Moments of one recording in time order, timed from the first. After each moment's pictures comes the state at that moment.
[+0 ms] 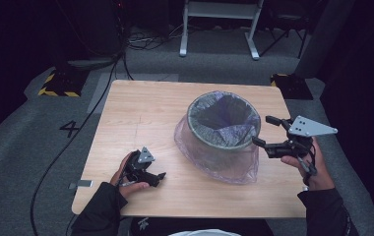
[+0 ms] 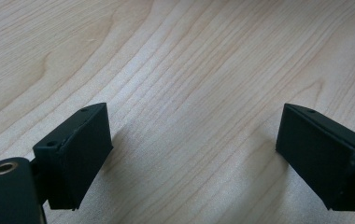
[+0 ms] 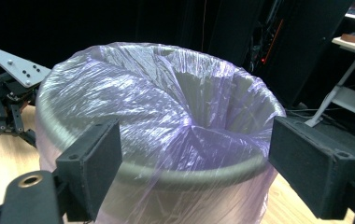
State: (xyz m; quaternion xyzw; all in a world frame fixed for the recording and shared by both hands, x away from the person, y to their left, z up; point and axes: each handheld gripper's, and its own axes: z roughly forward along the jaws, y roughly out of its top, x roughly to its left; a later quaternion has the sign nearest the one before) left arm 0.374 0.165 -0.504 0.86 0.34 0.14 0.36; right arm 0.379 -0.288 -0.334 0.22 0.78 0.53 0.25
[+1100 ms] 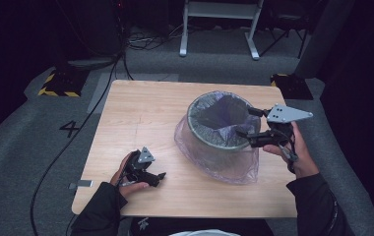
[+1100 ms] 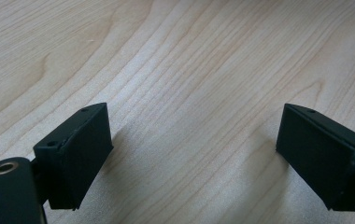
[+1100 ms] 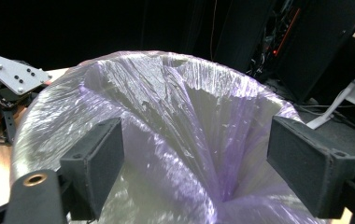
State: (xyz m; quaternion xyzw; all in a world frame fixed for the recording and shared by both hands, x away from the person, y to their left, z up) left arm 0.374 0.165 -0.504 0.86 0.34 0.14 0.36; right arm 0.405 -0.242 -0.322 0.20 0.80 0.51 0.24
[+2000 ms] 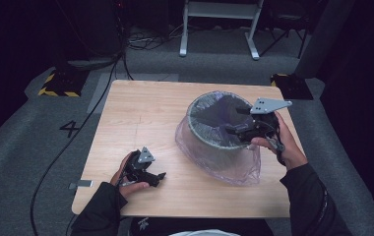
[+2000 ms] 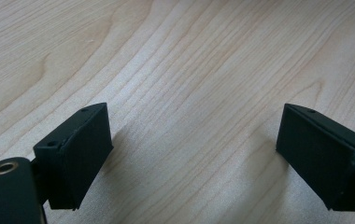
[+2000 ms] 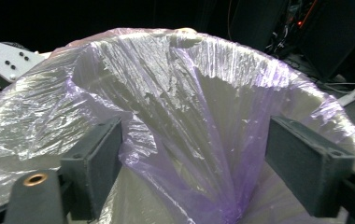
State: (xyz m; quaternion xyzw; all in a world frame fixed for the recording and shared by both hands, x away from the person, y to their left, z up) left arm 0.374 0.164 -0.504 0.86 0.34 0.13 0.36; right arm 0.433 -0.217 -0.329 0.21 0.84 0.47 0.20
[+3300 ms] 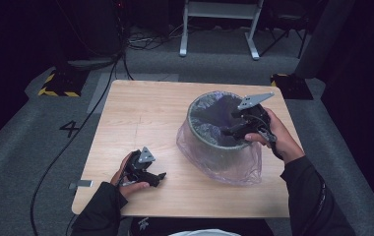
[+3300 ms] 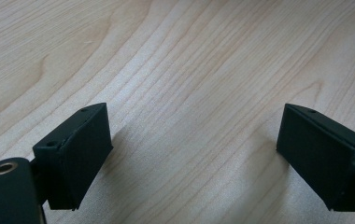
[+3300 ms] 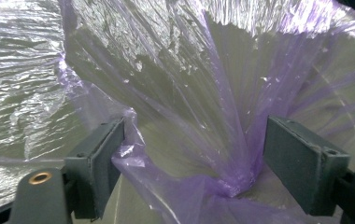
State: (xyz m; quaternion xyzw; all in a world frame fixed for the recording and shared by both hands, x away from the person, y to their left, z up) left arm 0.375 0.164 -0.504 0.86 0.33 0.14 0.36; right arm 0.456 -0.200 -0.335 0.24 0.89 0.37 0.14
